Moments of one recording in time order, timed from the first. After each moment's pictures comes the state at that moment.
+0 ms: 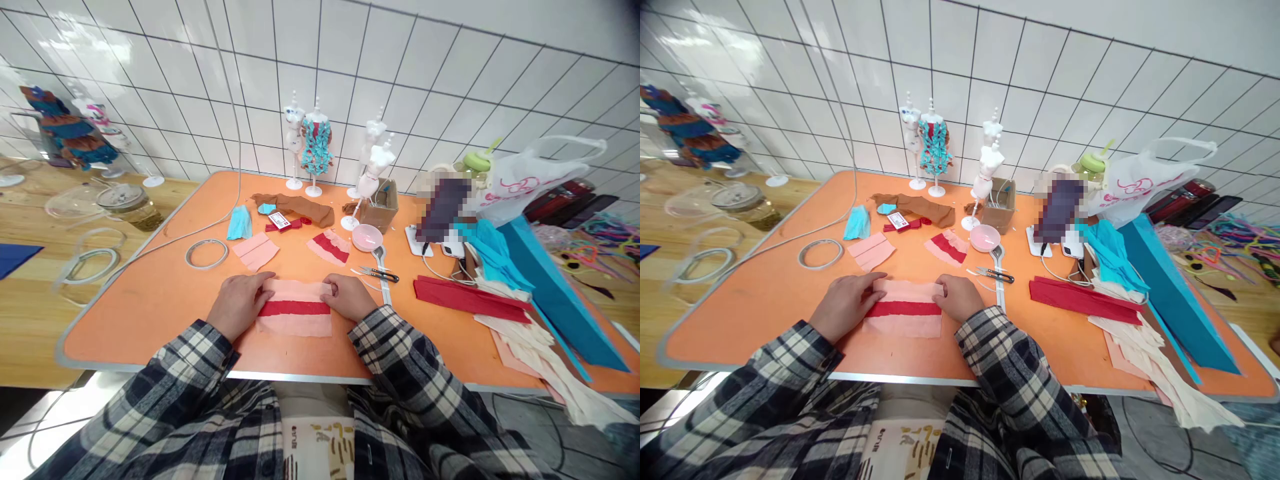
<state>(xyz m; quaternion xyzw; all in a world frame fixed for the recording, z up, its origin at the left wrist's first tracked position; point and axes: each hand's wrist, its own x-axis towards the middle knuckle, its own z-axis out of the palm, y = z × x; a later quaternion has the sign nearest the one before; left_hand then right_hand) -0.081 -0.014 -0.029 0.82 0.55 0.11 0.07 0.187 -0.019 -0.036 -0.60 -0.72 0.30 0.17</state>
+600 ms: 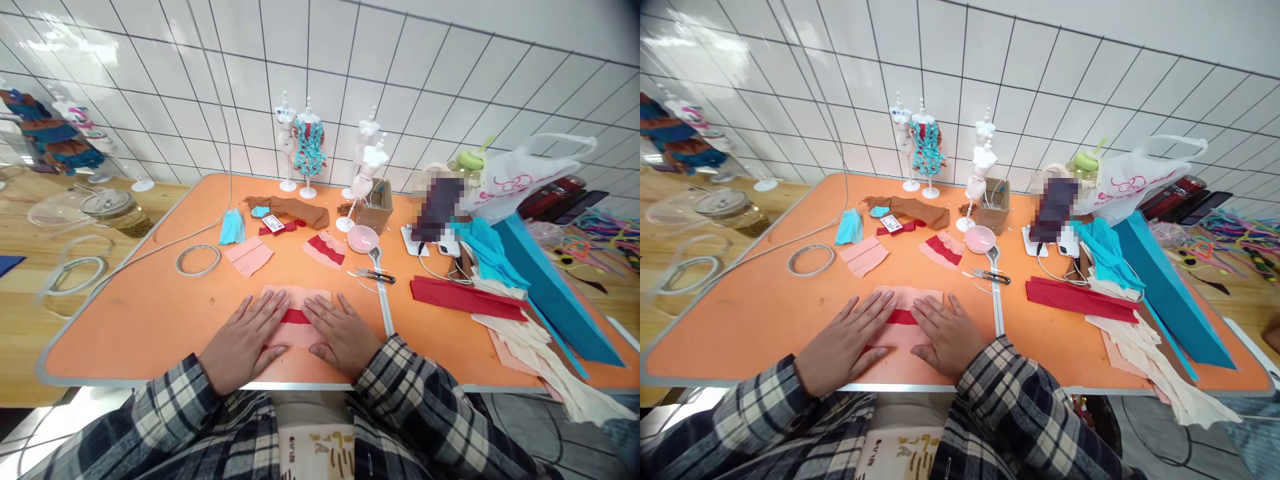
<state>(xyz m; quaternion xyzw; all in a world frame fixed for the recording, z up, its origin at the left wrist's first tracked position) -0.078 -0.064 -0.032 0.94 0.33 0.10 -0.05 0.187 -0.085 -0.038 -0.40 -0.90 0.12 0.12</state>
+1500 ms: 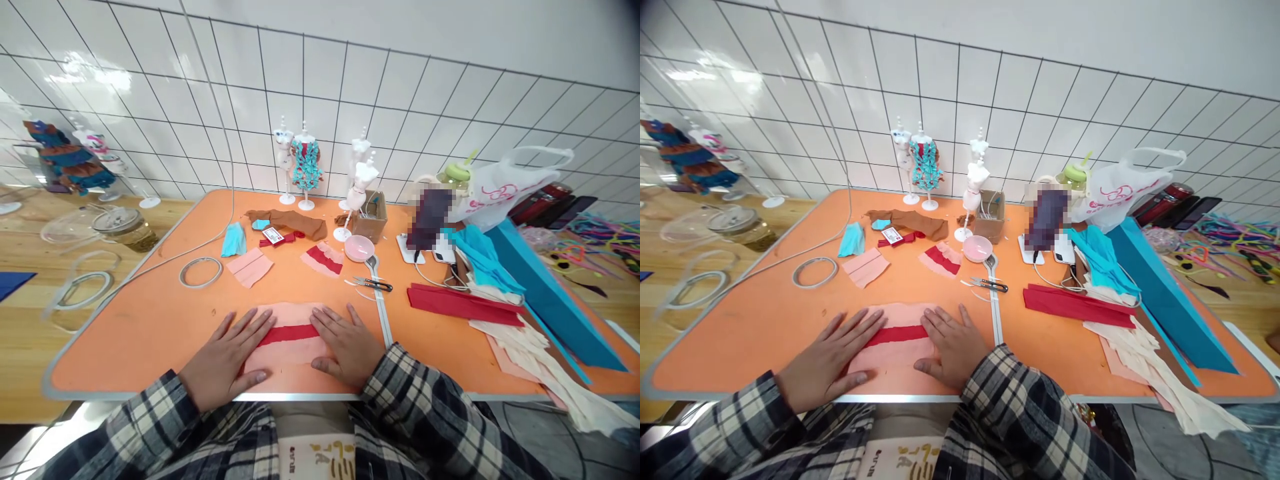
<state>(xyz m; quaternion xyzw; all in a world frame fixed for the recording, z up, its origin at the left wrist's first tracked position) -0.112 -0.065 -0.039 0.93 0.35 0.05 -0.02 0.194 -0.090 -0.025 -0.45 -0.87 0.20 0.04</state>
